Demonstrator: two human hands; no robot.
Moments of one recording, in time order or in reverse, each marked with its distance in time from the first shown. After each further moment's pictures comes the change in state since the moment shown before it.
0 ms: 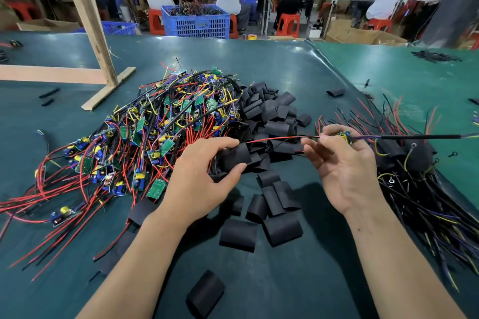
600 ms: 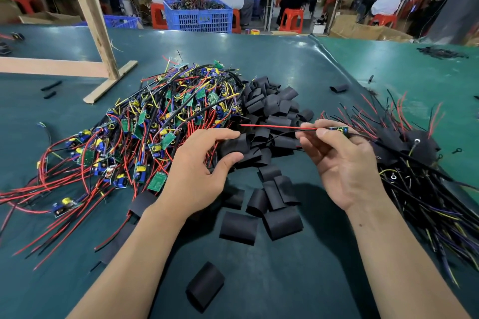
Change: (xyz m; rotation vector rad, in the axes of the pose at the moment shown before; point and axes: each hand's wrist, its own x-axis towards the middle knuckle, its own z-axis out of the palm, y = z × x) left_hand 0.001 -0.004 -0.003 -0.079 -0.003 0.022; right_hand -0.002 -0.002 0.001 -0.009 -0.133 0.037
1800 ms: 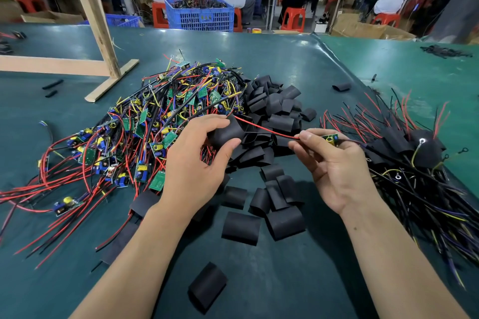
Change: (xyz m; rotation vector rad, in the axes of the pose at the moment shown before) left_hand 0.003 0.002 0.005 0.075 0.276 0.118; right_hand -0.004 0.011 0.010 -0.040 0.128 0.115
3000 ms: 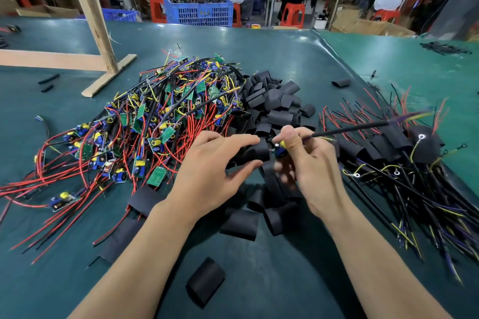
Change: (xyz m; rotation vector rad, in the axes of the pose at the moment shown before) left_hand -0.004 0.018 0.005 0.171 -0.284 0.092; right_hand -0.017 0.020 0.018 -0.470 -0.145 -0.156
